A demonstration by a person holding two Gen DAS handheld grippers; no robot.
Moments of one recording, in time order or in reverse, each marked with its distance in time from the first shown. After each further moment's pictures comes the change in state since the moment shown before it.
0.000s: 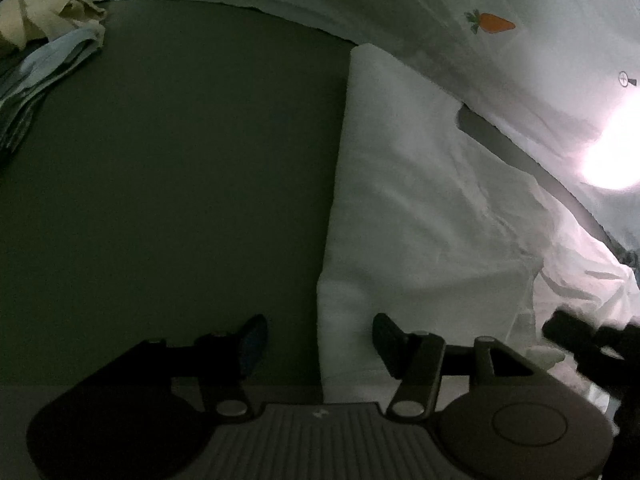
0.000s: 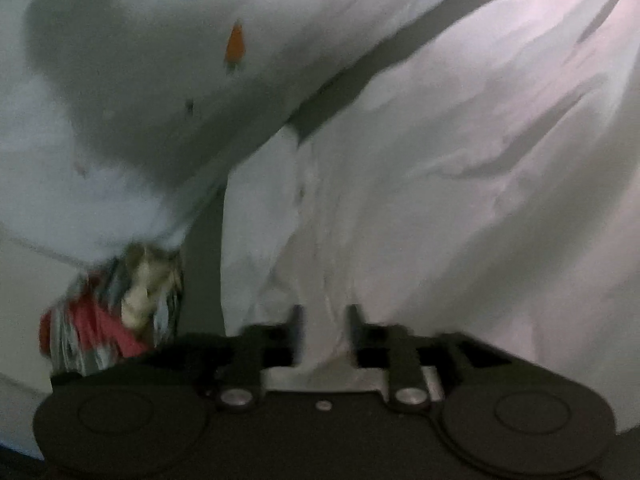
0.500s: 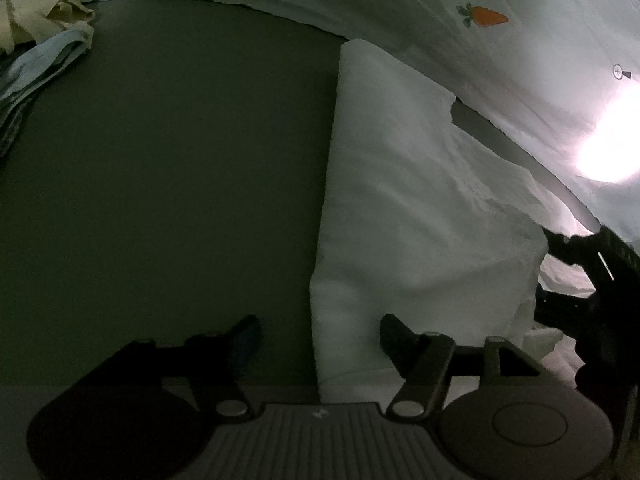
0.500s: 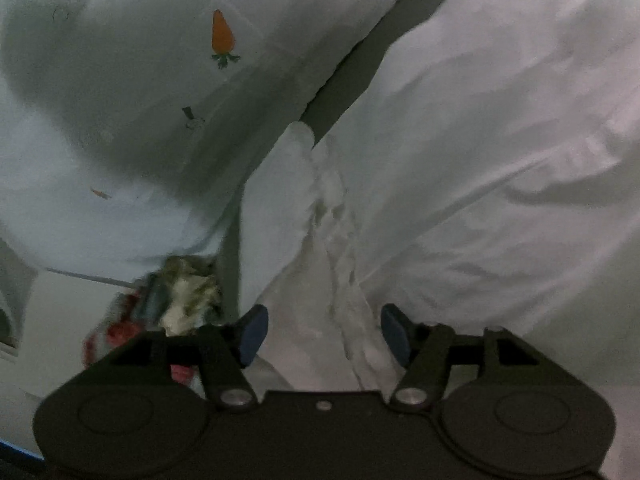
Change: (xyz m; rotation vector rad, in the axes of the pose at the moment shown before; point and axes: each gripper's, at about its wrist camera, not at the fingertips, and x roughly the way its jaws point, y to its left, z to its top) left arm 0.002 -0.002 0.003 0.017 0.017 -0.017; right arm 0.064 -0.033 0.039 0.123 0.123 0.224
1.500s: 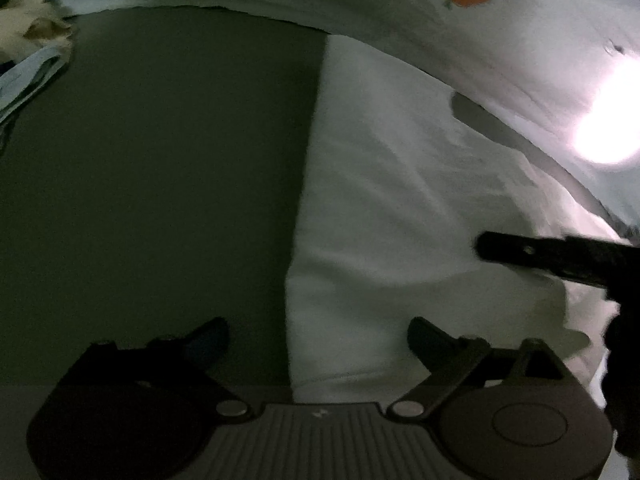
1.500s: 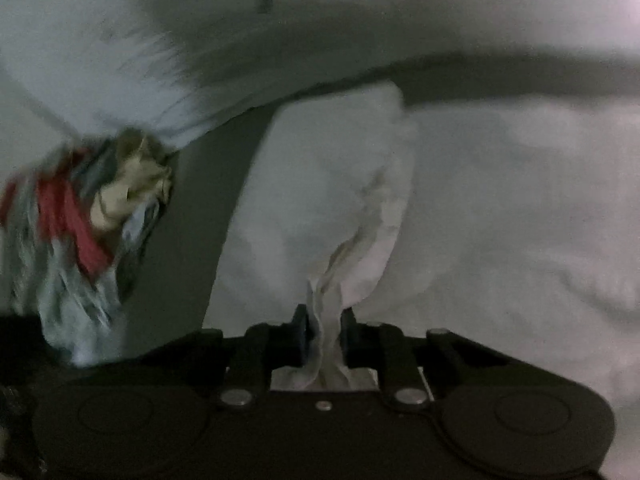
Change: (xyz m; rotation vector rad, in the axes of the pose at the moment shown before) left arm 0.006 -0.021 -0.002 0.013 -0.008 0.046; right arm 0.020 0.102 -0.030 -0.591 0.140 -0.331
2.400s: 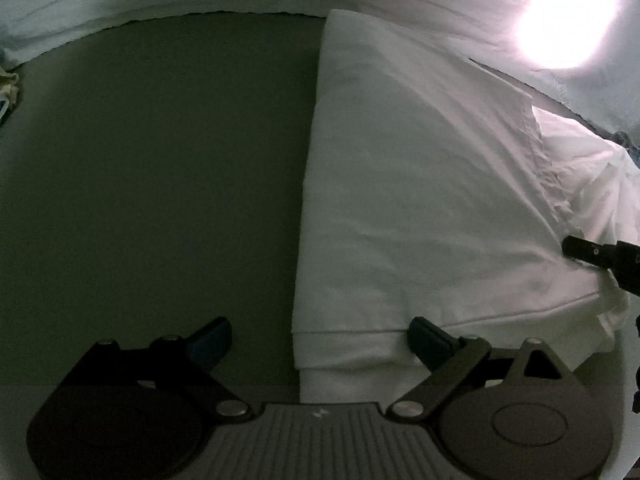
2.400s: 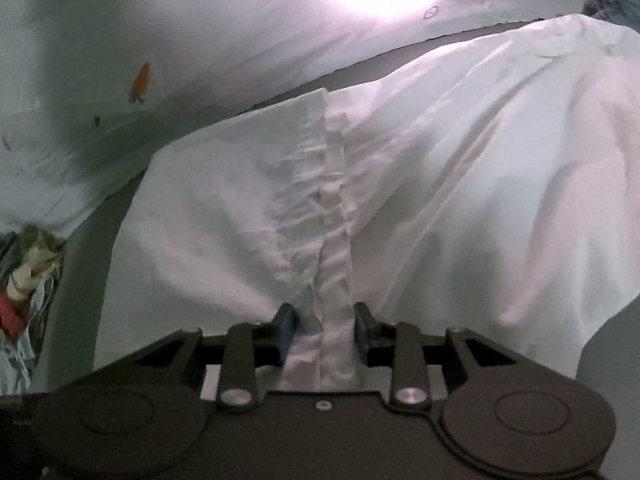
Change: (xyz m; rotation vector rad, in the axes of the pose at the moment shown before) left arm 0.008 -0.098 -0.071 0.225 0.034 0.056; right arm -0.113 -0.157 -0.099 0.317 -0.222 -0.298
